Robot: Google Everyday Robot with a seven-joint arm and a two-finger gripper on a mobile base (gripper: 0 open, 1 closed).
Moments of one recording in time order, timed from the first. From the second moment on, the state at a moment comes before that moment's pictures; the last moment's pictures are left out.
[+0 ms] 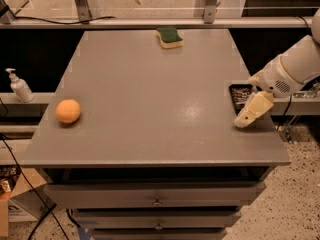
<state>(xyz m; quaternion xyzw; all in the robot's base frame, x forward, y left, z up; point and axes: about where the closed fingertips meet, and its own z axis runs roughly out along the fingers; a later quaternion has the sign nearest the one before) 0.557 -0.242 0.818 -0.51 0.82 0.11 0.22</state>
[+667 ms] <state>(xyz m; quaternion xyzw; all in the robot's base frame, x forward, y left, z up) 0.560 -0.234 0.812 -0.52 0.82 0.12 0.22</state>
